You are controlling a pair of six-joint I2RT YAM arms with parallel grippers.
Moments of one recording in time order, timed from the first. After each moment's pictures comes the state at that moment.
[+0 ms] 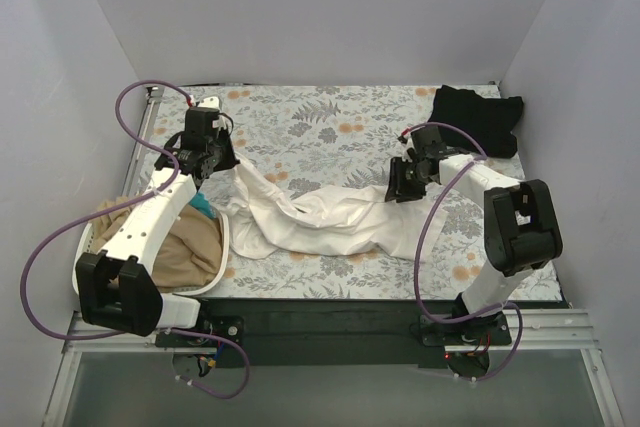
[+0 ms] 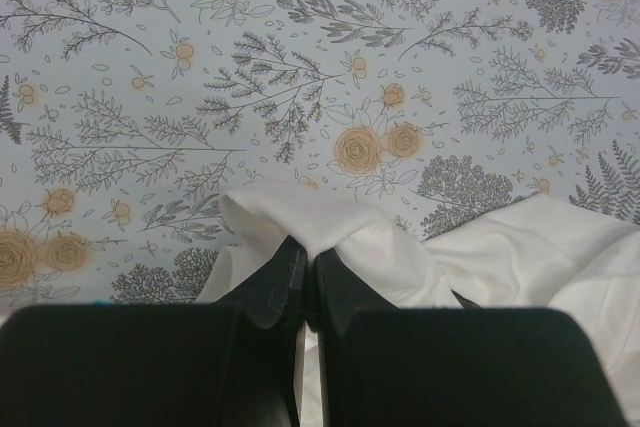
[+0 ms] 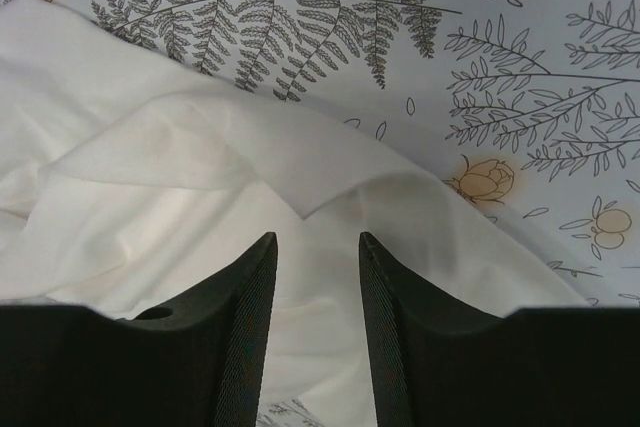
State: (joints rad) left arm -0.22 1.34 1.15 -0.52 -0.12 -0.33; right arm 0.28 1.68 1.05 -0.49 -0.29 0.27
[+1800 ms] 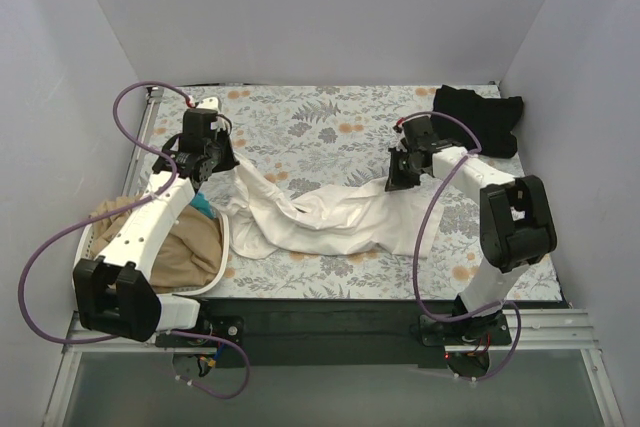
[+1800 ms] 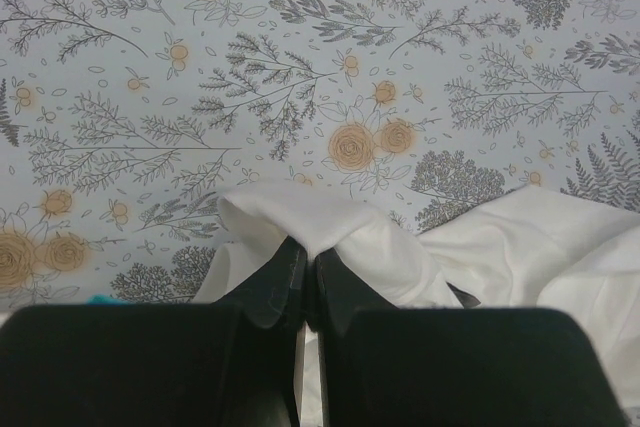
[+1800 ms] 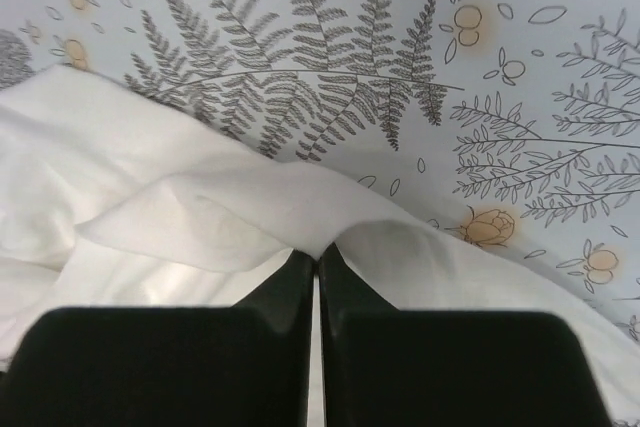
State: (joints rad) left arm -0.22 1.32 1.14 -0.52 -0.10 -0.32; right arm 0.32 1.75 1.13 -0.46 -0.20 0.32
